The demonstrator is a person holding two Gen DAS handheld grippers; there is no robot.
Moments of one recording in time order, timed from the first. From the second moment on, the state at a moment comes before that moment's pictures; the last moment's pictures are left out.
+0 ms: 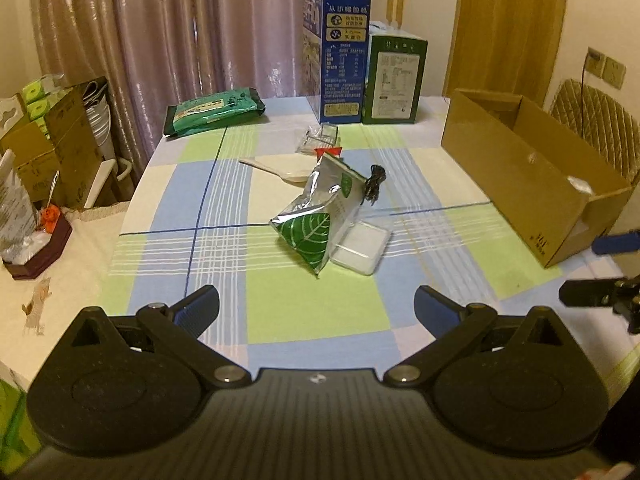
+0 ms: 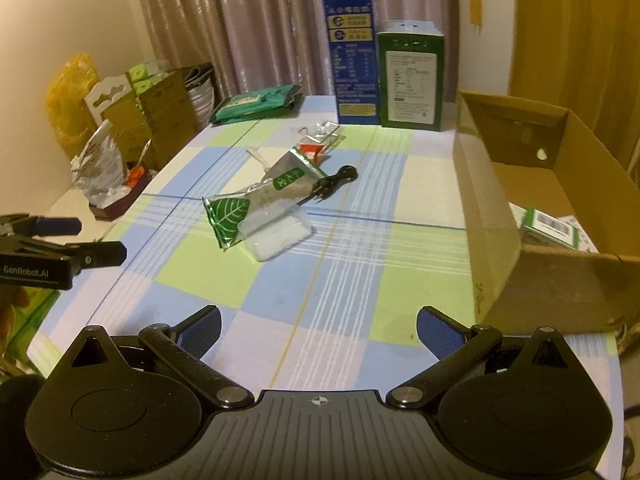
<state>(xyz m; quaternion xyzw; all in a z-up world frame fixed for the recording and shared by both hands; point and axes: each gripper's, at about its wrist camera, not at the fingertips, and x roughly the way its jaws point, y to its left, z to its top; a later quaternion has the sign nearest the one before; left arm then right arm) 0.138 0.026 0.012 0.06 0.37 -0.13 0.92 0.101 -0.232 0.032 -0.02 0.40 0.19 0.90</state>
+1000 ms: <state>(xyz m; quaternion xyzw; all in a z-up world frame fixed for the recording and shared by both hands) 0.305 0.033 -0.062 0.20 0.41 -0.29 0.84 0.258 -0.123 -0.055 -0.18 0.41 0.39 0.81</state>
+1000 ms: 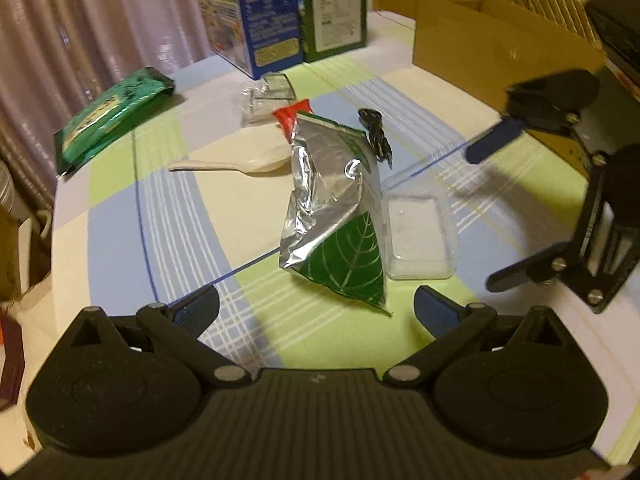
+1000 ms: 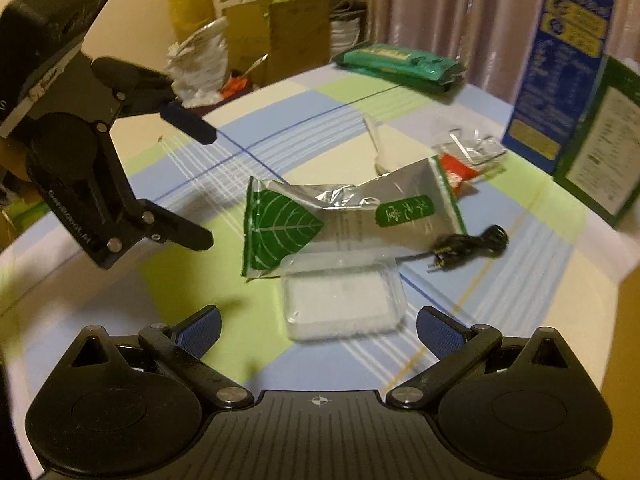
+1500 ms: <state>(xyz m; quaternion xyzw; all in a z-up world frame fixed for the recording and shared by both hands) 0.332 0.027 -0.078 0.20 0.42 -0.32 0.82 0.309 -0.094 -0.095 -0.21 0.44 0.42 0.76</state>
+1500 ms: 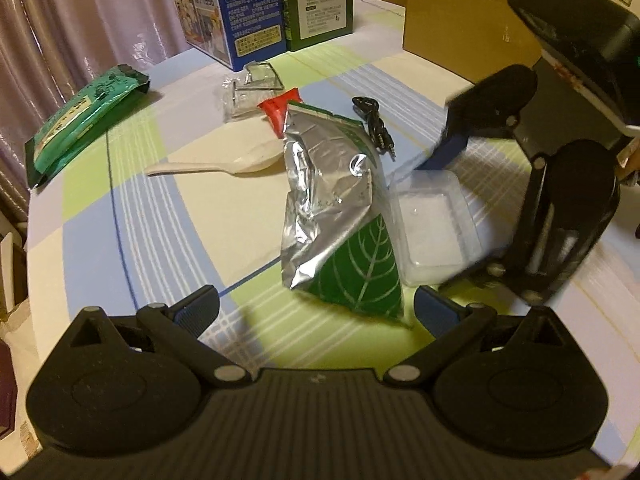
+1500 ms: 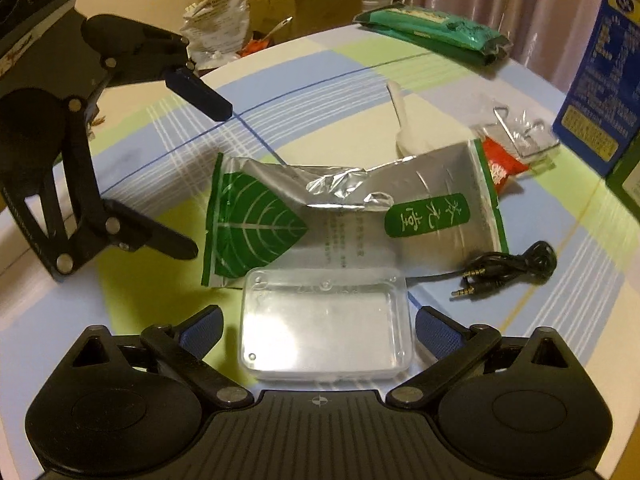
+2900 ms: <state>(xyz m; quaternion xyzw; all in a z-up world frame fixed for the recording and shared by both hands) 0.227 -0.059 -0.083 0.08 0.55 -0.25 0.80 0.188 -0.224 -0.063 -0.08 0.51 0.20 0.83</state>
